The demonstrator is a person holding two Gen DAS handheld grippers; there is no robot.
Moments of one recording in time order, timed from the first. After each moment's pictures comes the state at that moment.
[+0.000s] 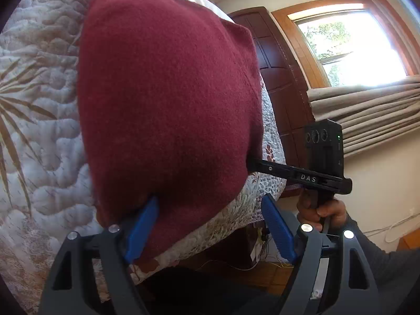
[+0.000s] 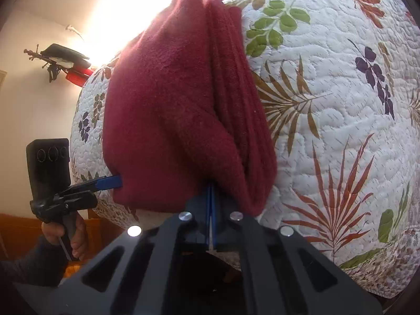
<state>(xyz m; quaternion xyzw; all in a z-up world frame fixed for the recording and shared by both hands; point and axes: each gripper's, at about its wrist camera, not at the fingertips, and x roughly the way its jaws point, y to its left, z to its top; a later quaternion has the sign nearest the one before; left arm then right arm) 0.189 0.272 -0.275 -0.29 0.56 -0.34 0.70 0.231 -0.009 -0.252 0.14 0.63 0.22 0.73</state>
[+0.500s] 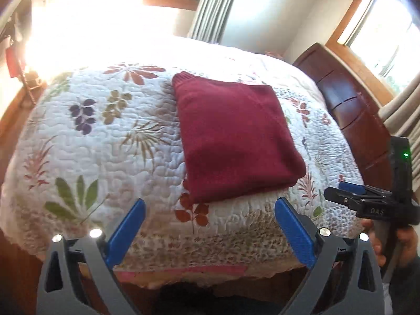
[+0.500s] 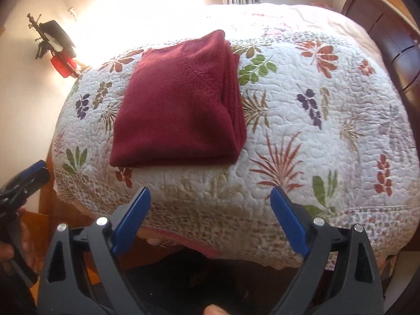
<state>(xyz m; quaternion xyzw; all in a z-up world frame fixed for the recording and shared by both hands) 0.038 0.253 -0.127 -0.12 0.49 -0.05 0.86 0.131 -0.004 -0.152 0.00 0.56 0.14 0.82</state>
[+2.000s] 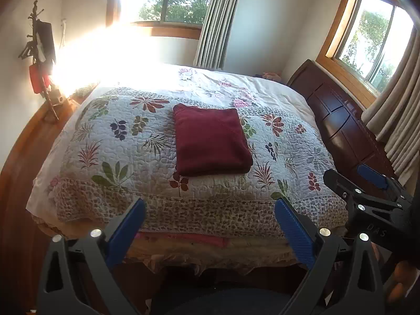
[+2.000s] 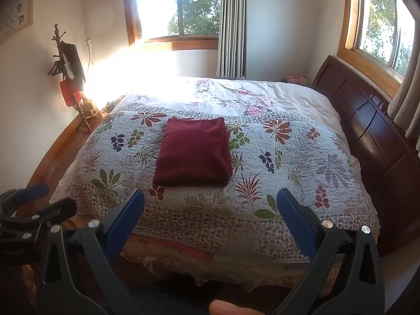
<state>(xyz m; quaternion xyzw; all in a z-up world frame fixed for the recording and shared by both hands) -0.121 0.213 0.023 -0.09 0.43 -0.03 0.90 -0.049 -0.004 0.024 -0.04 0.39 0.11 0.92</state>
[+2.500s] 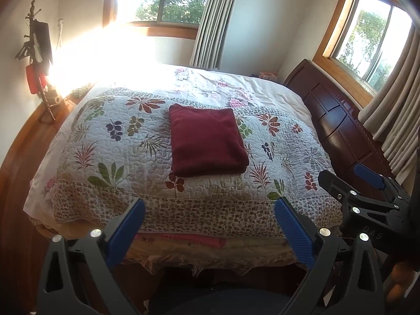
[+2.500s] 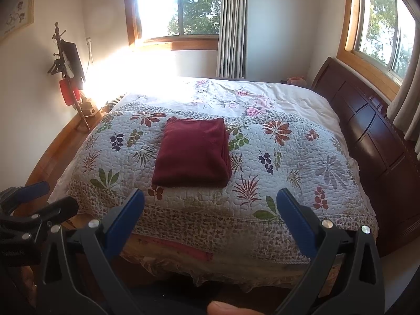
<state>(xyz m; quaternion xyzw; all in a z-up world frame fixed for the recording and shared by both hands) -0.119 0.212 0.023 -0.09 0.43 -0.03 0.90 -0.049 -0.001 0.024 -0.04 0.38 0.10 0.92</state>
